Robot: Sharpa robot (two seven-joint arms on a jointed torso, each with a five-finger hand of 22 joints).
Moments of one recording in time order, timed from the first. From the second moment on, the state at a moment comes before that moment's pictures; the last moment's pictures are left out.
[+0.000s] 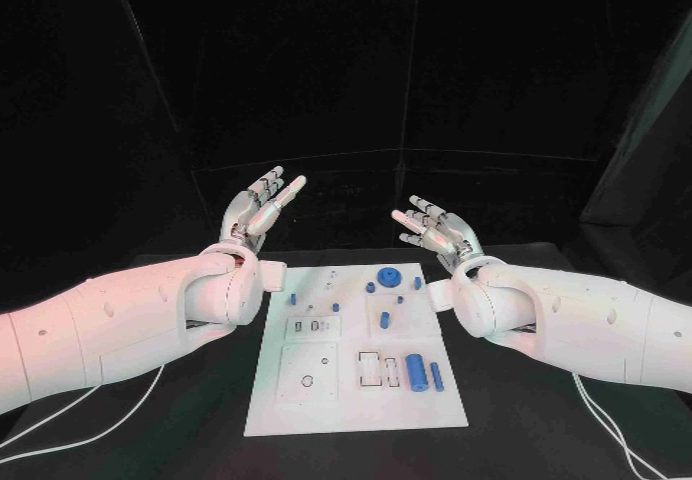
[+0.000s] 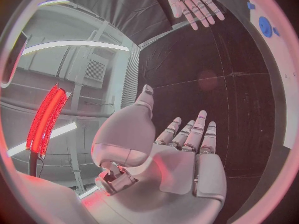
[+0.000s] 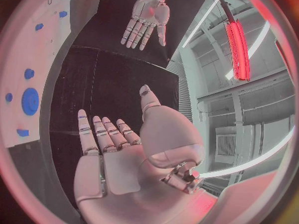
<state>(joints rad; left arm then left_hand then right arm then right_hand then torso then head) 1.26 -0.71 -0.16 1.40 0.11 -0.56 0.64 1.12 0.14 -0.13 0.02 0.05 0.24 0.14 0.03 0.03 0.17 0.23 0.02 0.02 0.38 0.24 0.09 0.06 0.10 0.12 0.28 0.02 0.02 1.18 -0.70 -0.13 1.39 -0.06 -0.52 0.47 1.18 0.16 -0.14 -0.05 0.21 0.21 0.14 0.03 0.03 0.31 0.22 0.04 0.04 0.34 0.21 0.04 0.04 0.07 0.45 0.28 0.09 0.07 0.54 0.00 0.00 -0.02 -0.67</state>
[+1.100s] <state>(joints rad) 1.27 -0.85 -0.17 1.51 0.11 -0.37 0.68 1.26 0.14 -0.08 -0.08 0.05 0.95 0.23 0.14 0.07 1.02 0.17 0.18 0.07 1.07 0.13 0.28 0.12 0.17 0.81 0.24 0.33 0.14 1.32 -0.67 -0.16 1.23 -0.99 -0.34 0.25 1.37 0.11 0.04 -0.29 0.22 0.99 0.19 0.11 0.07 1.16 0.12 0.09 0.06 1.29 0.06 0.18 0.10 0.16 0.99 0.15 0.51 0.25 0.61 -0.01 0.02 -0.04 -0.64</state>
